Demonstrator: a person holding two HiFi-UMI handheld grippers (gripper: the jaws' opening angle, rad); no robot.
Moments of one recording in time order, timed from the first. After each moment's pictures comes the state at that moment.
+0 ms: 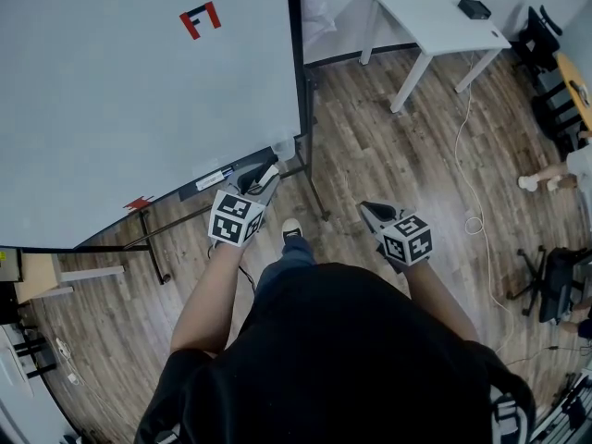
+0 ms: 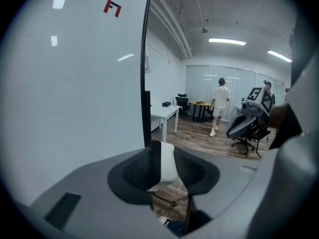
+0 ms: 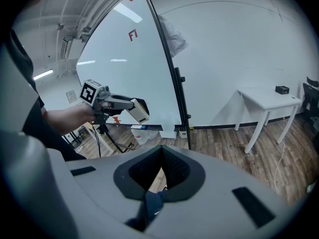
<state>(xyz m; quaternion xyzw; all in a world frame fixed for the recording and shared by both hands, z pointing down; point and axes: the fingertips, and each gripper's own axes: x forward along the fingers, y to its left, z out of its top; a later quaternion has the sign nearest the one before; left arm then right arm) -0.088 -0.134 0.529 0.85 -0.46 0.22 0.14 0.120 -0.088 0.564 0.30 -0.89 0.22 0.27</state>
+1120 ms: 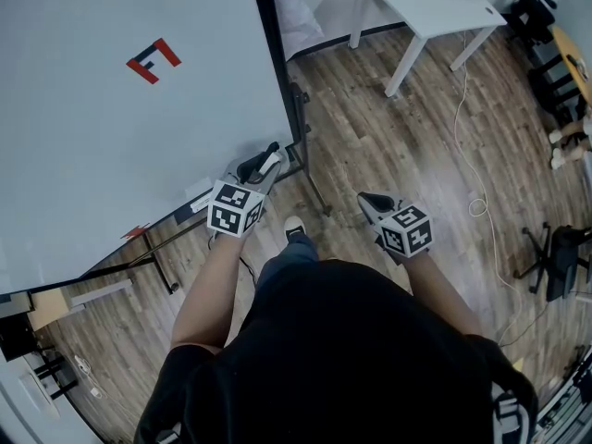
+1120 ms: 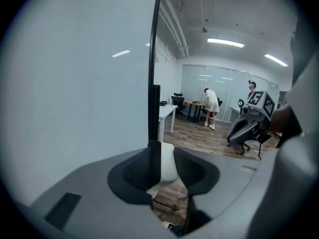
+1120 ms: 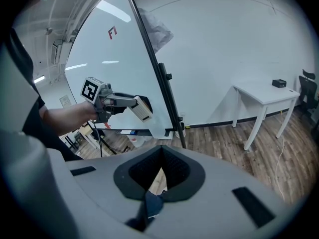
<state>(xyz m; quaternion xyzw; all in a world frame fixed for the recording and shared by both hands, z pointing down) -0.081 -0.230 0.543 0.87 -0.42 0.22 0.15 0.111 -0.159 0.583 0.32 -0.87 0.25 0.27</state>
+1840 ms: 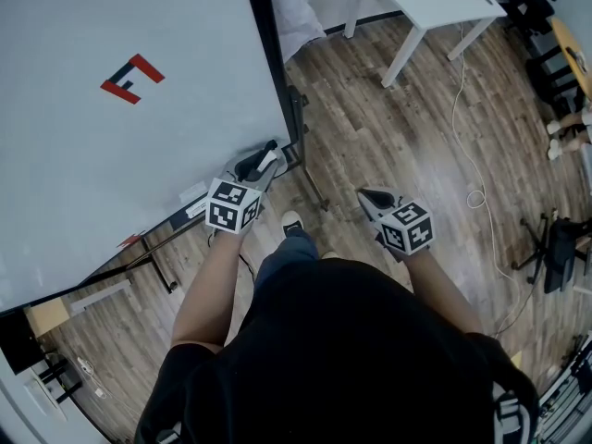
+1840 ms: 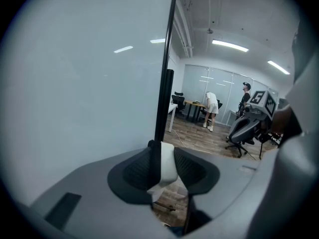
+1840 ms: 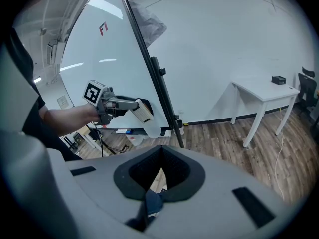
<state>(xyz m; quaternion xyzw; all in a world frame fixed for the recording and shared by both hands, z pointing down) -0.088 -0.258 0.577 0.87 -0.41 0.21 0.18 0.108 -0.182 0.599 0.32 -0.86 0.27 0.28</state>
